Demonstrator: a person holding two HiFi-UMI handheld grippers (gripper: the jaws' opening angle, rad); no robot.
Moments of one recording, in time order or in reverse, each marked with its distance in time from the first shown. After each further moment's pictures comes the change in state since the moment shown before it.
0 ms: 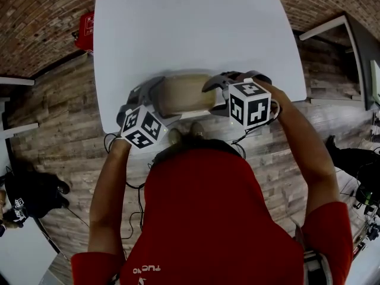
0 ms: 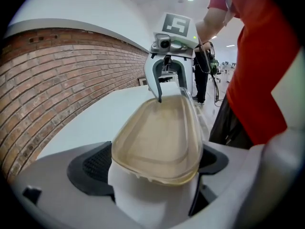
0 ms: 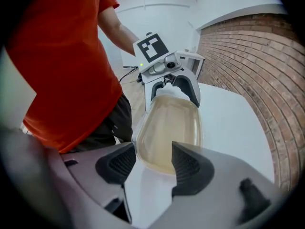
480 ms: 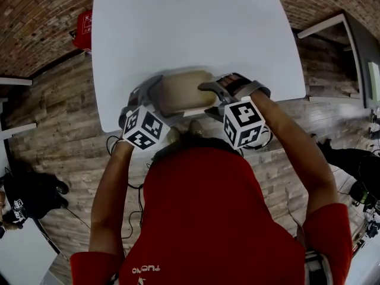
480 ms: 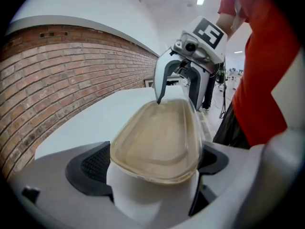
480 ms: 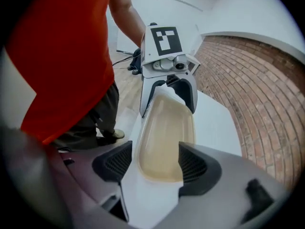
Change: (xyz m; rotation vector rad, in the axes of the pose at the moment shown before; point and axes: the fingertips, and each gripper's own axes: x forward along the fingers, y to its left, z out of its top) left arm -0.001 -0.002 0.003 -0.089 -0.028 0.034; right arm 0.008 -0.002 0.010 -0.115 0.103 -0.264
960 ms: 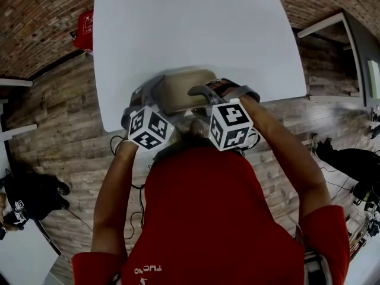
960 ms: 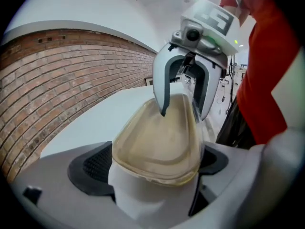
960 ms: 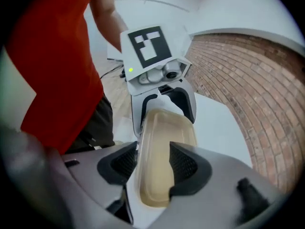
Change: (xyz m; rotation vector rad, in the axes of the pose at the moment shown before) left arm 0.001 0.000 -0.003 0.031 0.025 0.043; right arm 0.017 -0.004 0.035 0.123 -0.048 -0.009
